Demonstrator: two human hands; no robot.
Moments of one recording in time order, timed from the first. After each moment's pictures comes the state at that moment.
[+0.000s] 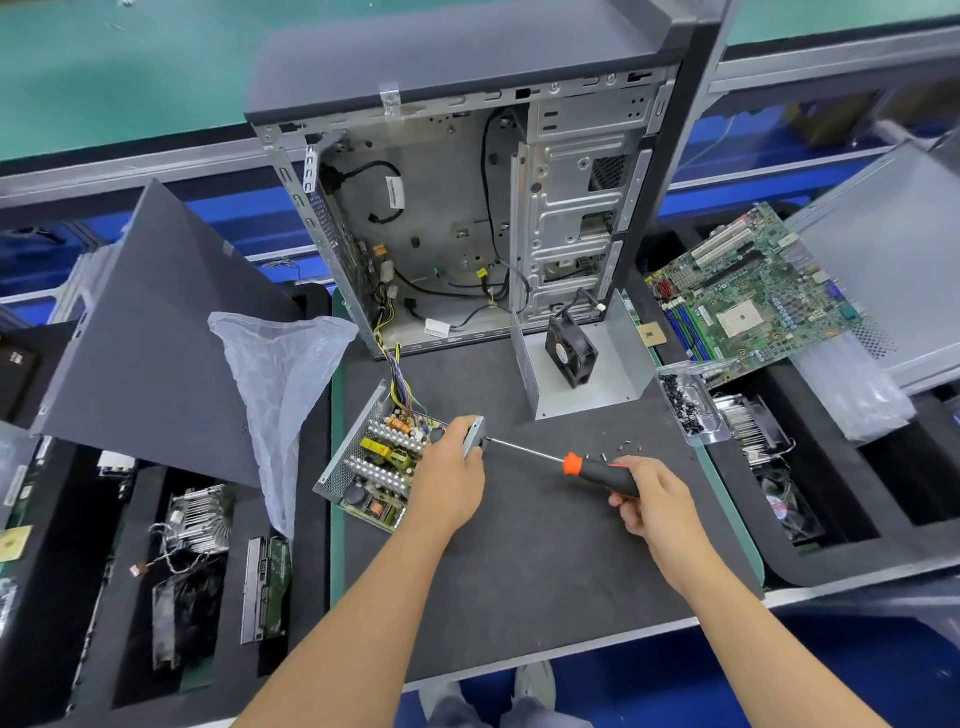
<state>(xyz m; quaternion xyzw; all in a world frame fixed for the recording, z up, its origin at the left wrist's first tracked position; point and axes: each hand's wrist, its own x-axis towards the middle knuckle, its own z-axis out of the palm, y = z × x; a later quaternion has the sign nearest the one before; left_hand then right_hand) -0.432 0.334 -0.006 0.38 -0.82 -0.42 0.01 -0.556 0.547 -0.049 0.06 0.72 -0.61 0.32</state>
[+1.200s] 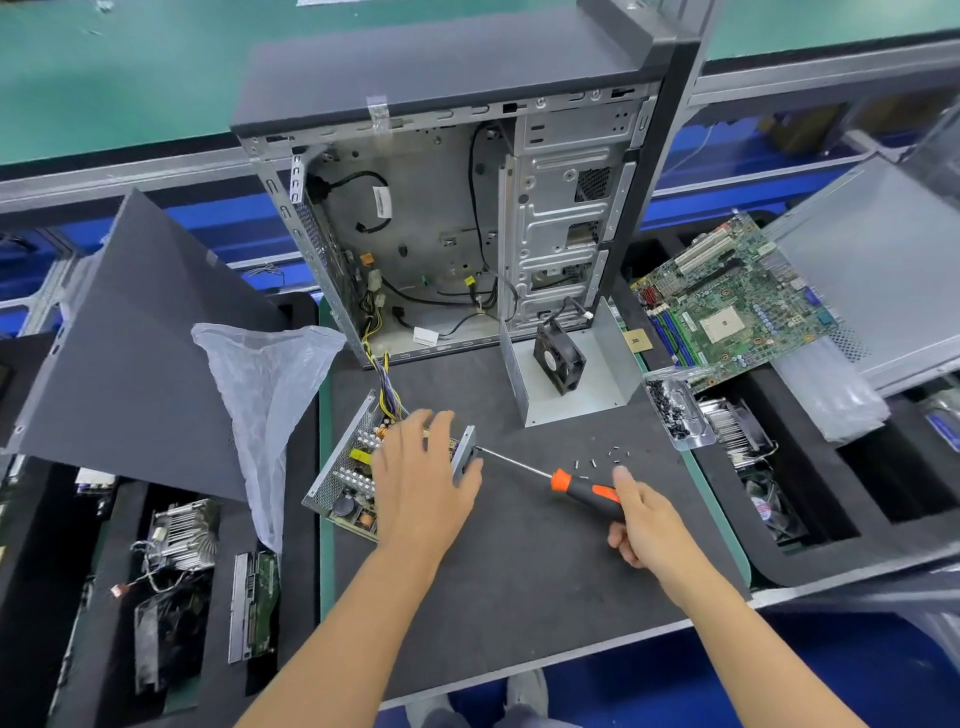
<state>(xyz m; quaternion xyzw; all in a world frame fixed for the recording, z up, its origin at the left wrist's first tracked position) -0.413 0.335 -0.007 0.32 -0.93 -0.10 0.16 -0.547 0.548 -0.030 0.03 0.80 -0.47 0.37</state>
